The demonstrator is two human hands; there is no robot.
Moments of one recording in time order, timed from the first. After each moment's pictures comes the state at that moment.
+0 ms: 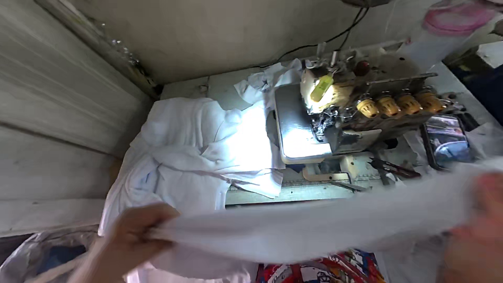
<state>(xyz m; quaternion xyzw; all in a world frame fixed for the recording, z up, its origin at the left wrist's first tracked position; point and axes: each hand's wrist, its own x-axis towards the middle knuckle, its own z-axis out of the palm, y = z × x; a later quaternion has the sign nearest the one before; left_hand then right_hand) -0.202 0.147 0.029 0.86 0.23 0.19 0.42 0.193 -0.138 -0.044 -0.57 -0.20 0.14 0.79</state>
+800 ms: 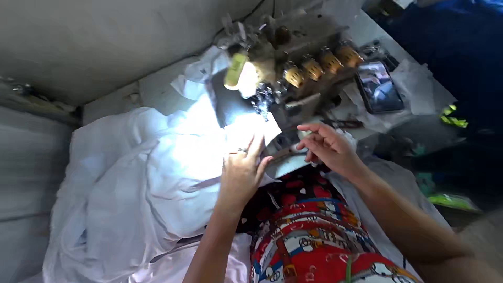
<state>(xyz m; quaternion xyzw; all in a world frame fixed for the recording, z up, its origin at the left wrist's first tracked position) 0.025 0.089 -0.100 0.96 0.11 0.21 0.16 0.192 -0.099 -0.105 -0.69 -0.39 0.24 0.57</state>
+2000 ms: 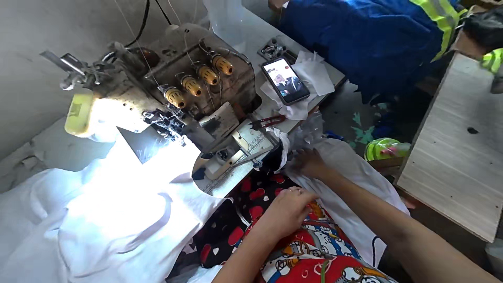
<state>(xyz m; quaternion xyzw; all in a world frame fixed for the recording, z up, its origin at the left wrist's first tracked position) 0.077 -0.080 -0.162 0.84 -0.22 -0.17 0.47 0.220 -0.256 -0.296 -0.90 -0.26 0.32 0.15</state>
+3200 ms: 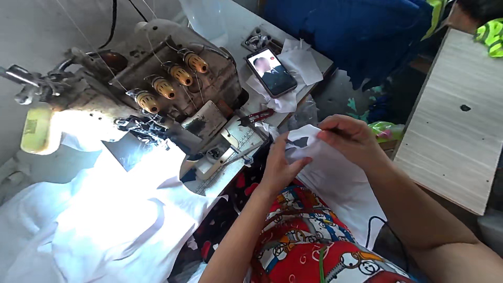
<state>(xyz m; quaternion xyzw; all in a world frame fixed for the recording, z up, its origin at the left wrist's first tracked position) 0.143 -0.091 -0.170 0.75 -0.05 0.04 0.66 0.215 -0.276 -0.107 -0.70 -0.34 0.04 0.63</state>
